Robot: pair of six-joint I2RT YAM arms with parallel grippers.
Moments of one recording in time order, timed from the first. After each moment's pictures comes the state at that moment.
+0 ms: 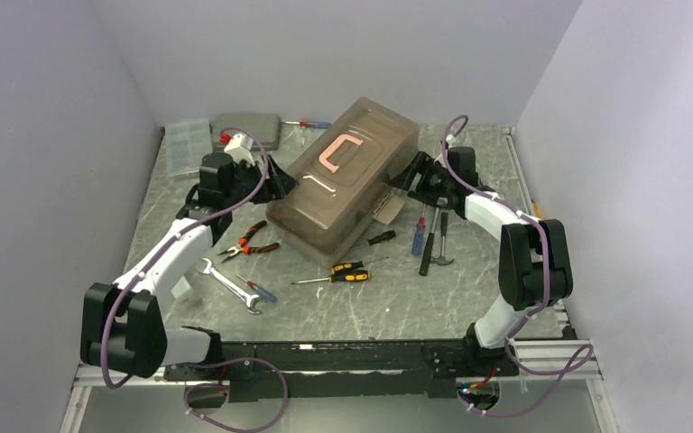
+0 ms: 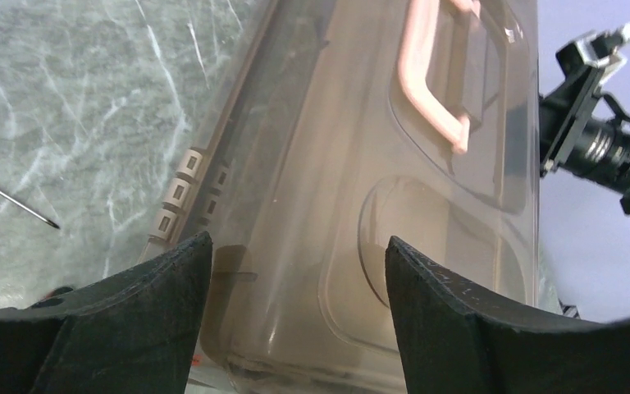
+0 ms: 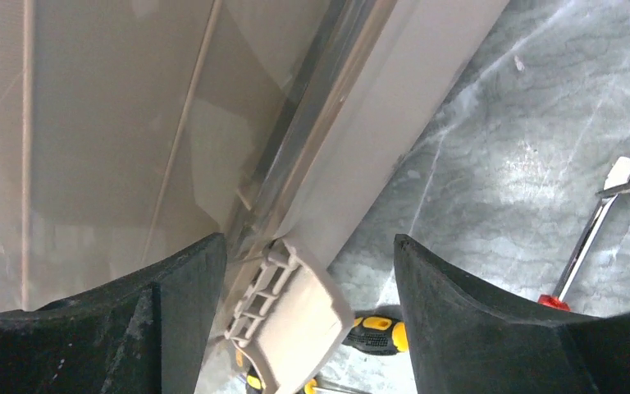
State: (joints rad) left arm -0.21 1.31 0.89 0.06 0.38 -0.53; right arm 0.13 1.66 1.00 0.05 -0.46 0.66
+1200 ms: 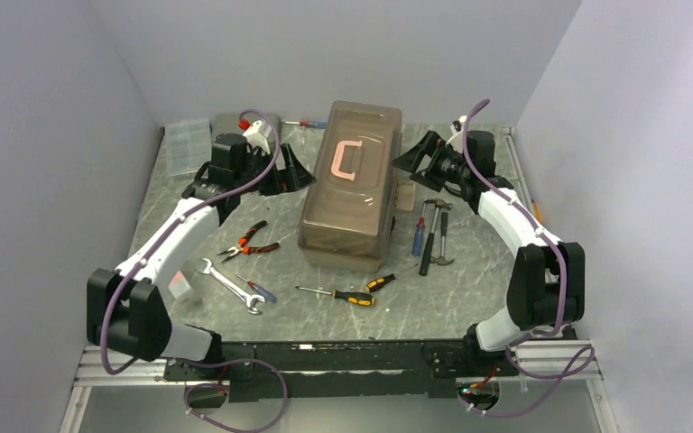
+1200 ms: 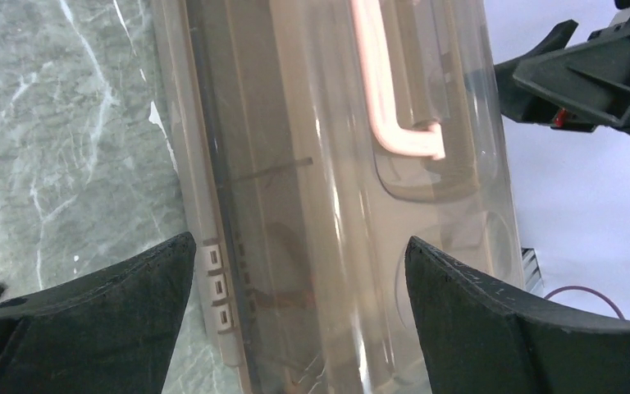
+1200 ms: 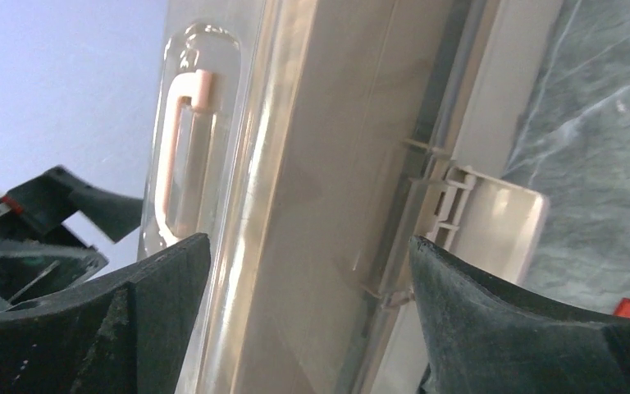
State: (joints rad) left arm -0.30 1.36 1.11 -0.20 0.42 -0.51; right arm 0.09 1.53 1.10 -0.03 -0.59 0.71
